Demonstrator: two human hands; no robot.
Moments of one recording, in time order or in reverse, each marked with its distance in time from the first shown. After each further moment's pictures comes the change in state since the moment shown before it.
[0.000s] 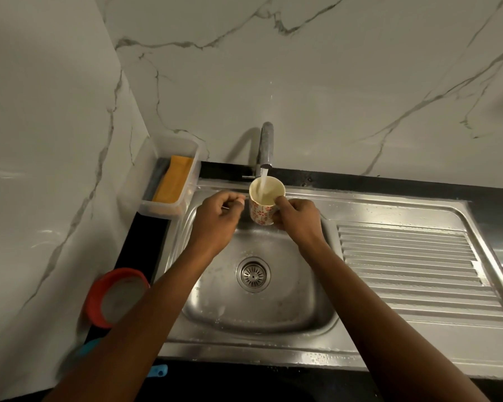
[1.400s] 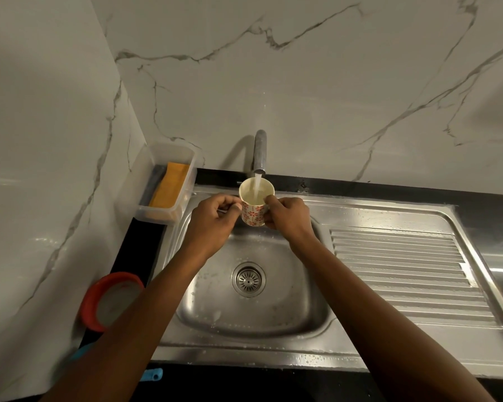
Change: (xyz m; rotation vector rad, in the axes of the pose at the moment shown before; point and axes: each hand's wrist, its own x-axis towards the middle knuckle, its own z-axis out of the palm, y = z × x) left_hand -0.002 0.007 -0.001 0.055 0.005 0.059; right_hand 0.006 -0.013 0.001 0.021 -0.012 0.007
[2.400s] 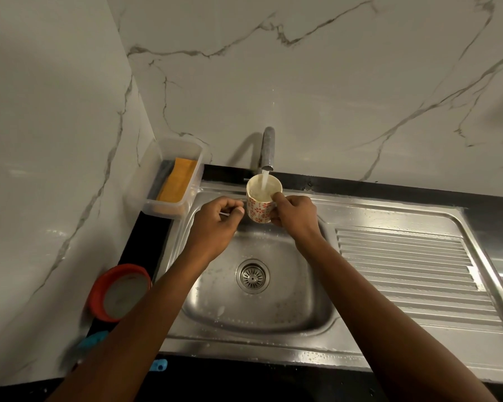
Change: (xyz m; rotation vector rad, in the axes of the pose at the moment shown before) left_hand -0.013 -0.010 -0.004 -0.022 0.030 -0.036; right_hand -0.009 -0.005 -0.001 0.014 0.016 0.015
